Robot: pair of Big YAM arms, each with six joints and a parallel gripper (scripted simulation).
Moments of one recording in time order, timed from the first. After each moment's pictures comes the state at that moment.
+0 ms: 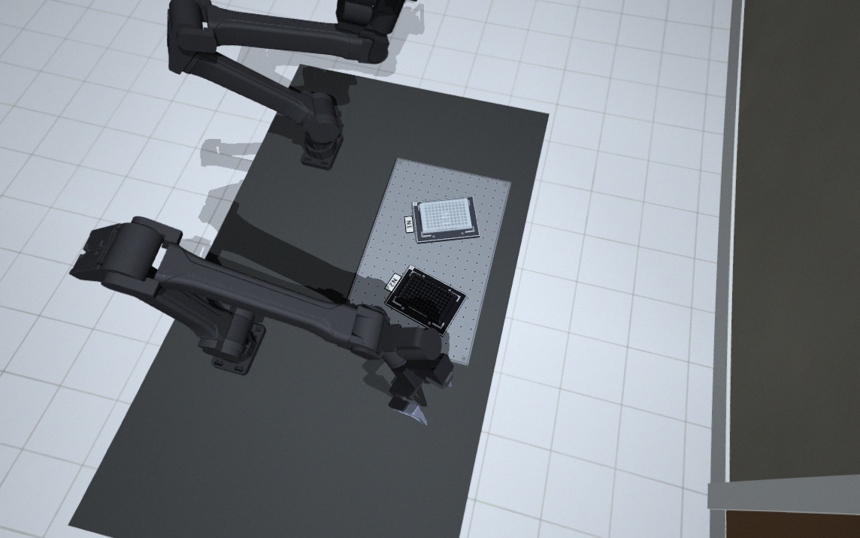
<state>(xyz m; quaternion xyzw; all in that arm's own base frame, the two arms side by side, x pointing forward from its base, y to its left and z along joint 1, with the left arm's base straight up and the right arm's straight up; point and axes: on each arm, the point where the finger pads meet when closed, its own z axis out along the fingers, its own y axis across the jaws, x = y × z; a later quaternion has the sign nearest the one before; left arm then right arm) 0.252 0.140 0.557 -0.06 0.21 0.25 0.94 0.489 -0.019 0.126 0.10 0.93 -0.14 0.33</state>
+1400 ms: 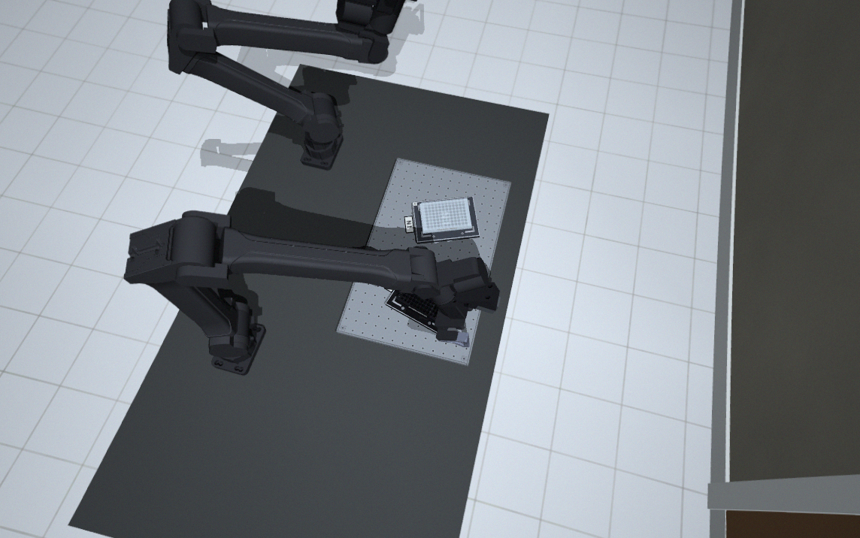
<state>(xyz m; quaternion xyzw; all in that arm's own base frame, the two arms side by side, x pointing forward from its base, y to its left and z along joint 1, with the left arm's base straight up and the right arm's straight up) 0.252 0.140 0.557 -0.06 0.21 0.25 0.94 0.516 0.164 0.112 -0.03 0.97 -0.05 0.24</state>
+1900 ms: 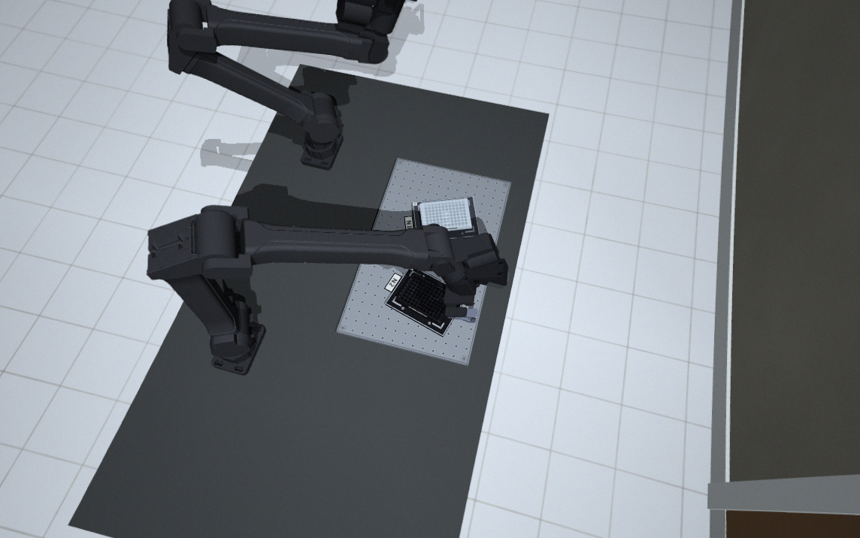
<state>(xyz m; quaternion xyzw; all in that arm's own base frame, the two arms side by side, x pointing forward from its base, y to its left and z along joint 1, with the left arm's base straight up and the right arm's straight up) 0.252 0.140 0.557 -0.06 0.21 0.25 0.94 0.511 0.223 0.108 -0.07 0.98 -0.03 0.19</state>
